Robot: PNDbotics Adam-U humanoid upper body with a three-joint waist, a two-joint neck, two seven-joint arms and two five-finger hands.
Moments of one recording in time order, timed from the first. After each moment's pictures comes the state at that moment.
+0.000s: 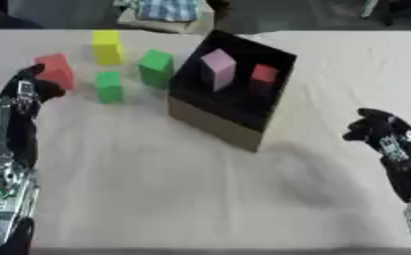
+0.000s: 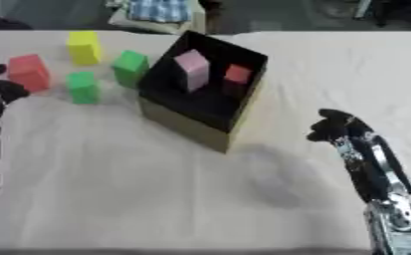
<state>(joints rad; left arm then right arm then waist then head) -0.15 0.23 0.12 -1.78 0.03 -0.02 0.14 -0.14 -0.14 -0.06 -1.68 -0.04 -0.26 0.32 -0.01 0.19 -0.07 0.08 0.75</state>
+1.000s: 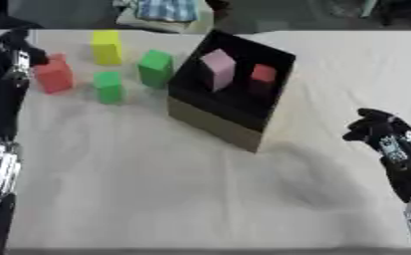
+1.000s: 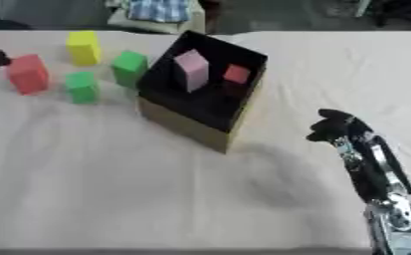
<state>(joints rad) -0.38 0.48 0.09 -1.73 -0.17 0.00 0.04 -0.14 -0.14 -0.06 -1.68 -0.04 -0.26 0.32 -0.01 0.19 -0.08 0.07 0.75</state>
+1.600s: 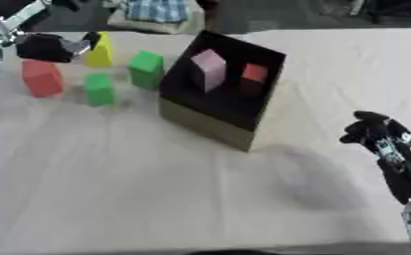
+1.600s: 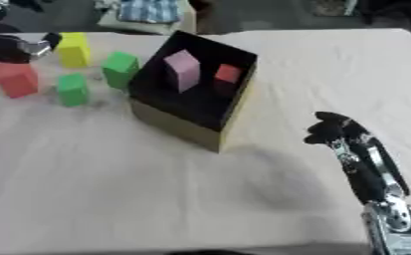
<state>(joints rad) -0.79 0.69 -0.15 -1.30 -0.61 -0.15 -0.44 -0.13 -0.14 -0.05 -1.68 -0.04 -0.25 0.33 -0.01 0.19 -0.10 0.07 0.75</state>
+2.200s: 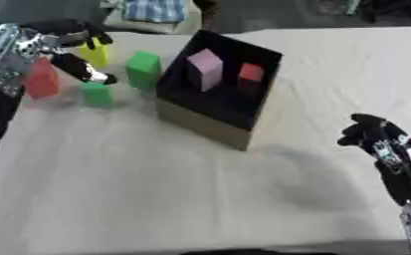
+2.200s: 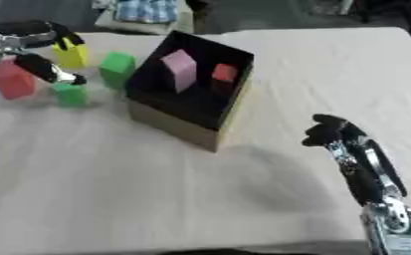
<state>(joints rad) -0.99 0.53 -0.16 -0.82 -0.92 -0.28 -0.55 -0.12 -0.14 -0.05 -1.67 -0.04 -0.25 0.33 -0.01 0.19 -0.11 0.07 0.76</state>
